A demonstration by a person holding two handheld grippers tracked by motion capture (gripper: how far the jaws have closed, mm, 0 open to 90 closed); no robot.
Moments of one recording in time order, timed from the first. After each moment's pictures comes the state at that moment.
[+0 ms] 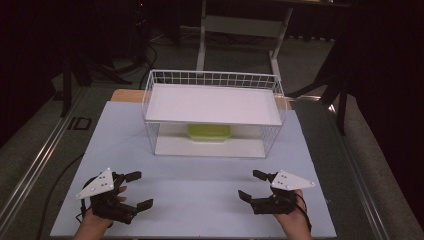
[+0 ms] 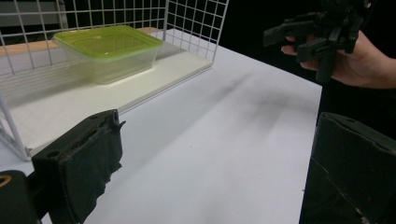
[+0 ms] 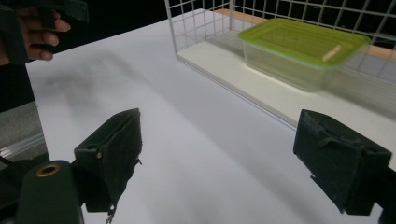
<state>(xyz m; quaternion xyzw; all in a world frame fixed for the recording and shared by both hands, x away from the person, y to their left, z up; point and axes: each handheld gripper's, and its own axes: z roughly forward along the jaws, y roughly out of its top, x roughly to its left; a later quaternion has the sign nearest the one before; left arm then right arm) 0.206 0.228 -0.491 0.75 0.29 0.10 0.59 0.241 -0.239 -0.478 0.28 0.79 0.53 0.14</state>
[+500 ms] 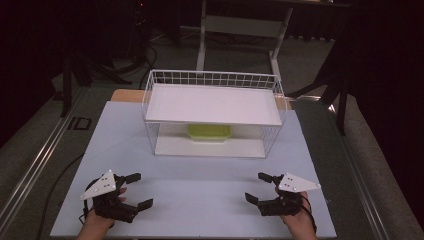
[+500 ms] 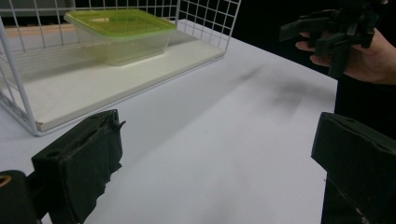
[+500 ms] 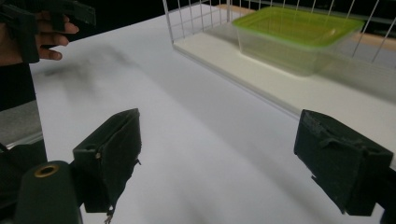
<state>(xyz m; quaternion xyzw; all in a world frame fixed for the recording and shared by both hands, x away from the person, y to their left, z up) 0.213 0.231 -0.515 0.75 0.30 0.11 0.58 0.246 -0.261 -0.498 0.27 0.79 0.54 0.12</state>
